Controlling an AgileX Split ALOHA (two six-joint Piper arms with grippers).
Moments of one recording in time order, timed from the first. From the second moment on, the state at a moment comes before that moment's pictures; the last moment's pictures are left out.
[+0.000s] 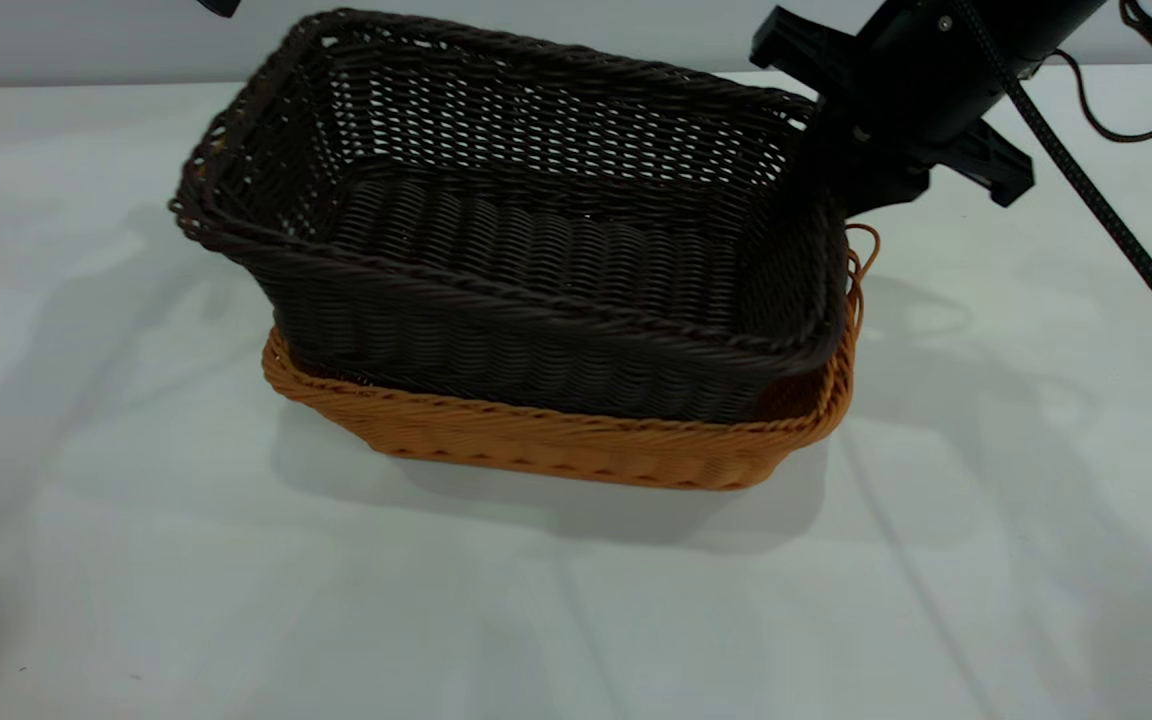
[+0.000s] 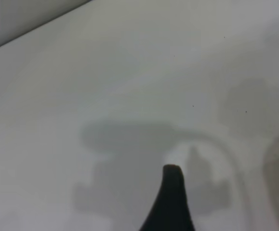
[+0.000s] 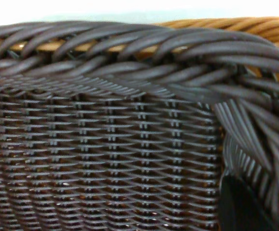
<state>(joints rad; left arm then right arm) -0.07 2.16 -1.60 -0.37 0.45 0.67 0.27 2.10 -1.17 0.83 0.51 -0.21</state>
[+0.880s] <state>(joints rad) -0.07 2.14 -1.60 -0.36 0.48 0.67 0.27 2.09 -1.20 0.66 0.48 -0.20</state>
